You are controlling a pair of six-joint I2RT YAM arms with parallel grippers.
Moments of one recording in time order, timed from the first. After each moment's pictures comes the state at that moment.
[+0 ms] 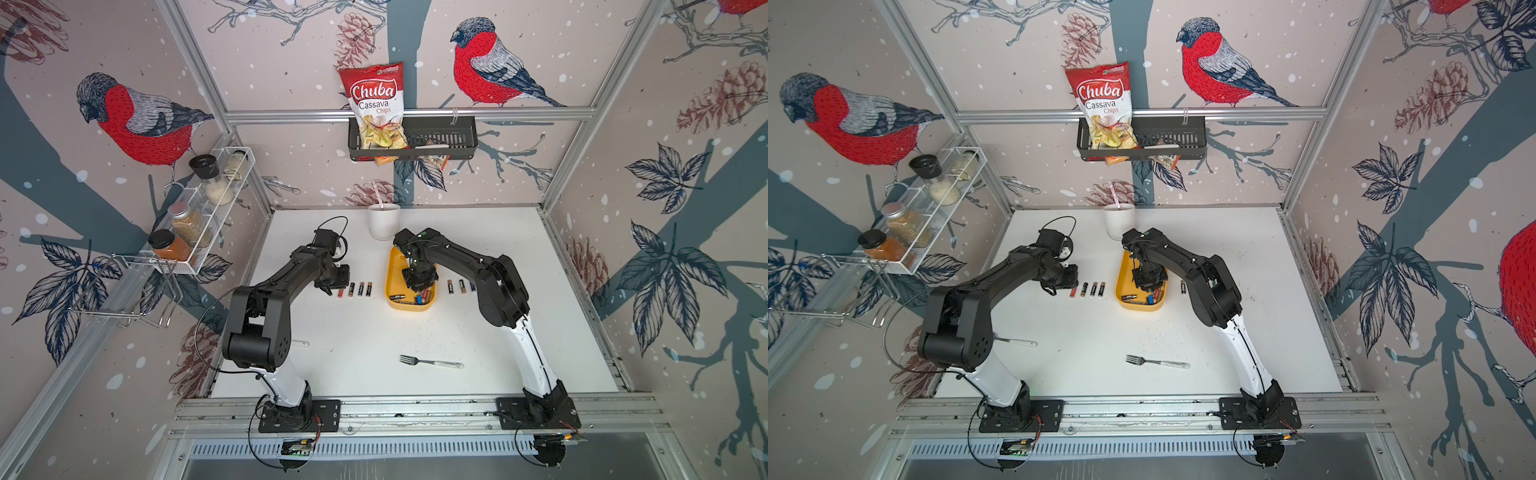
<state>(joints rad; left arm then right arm) -0.16 1.69 1.14 -0.70 0.14 -0.16 0.75 2.35 1.99 -1.18 -0.02 0.37</state>
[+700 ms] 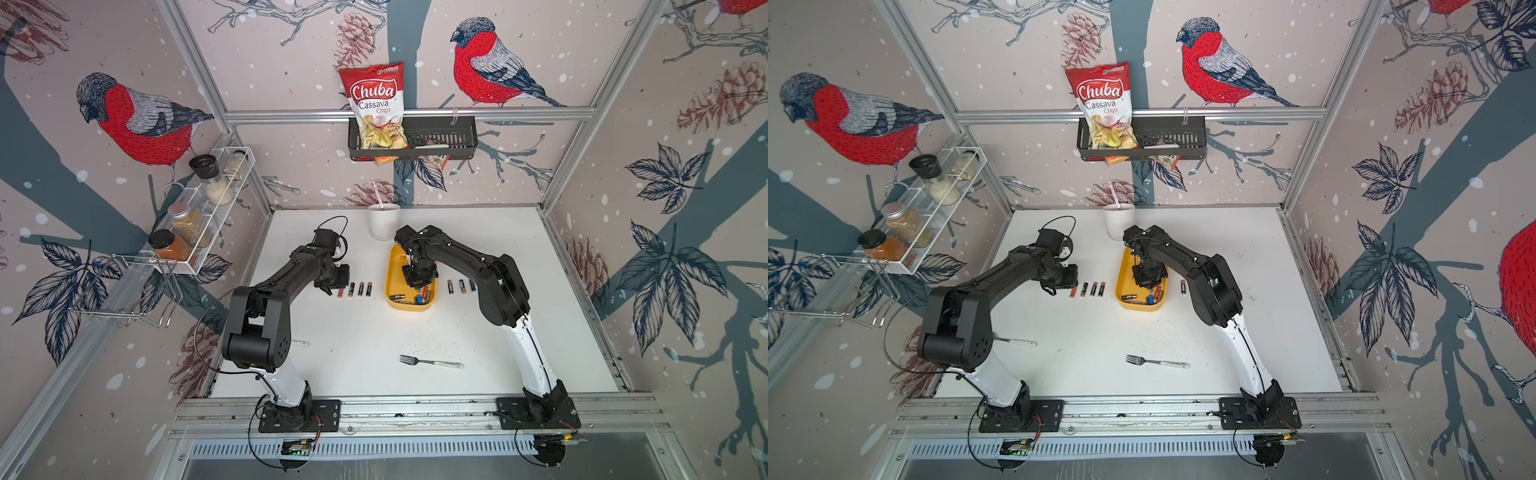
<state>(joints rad) -0.16 1.69 1.14 -0.71 0.14 -0.16 0.72 2.35 2.03 -1.18 -0.04 0.36</state>
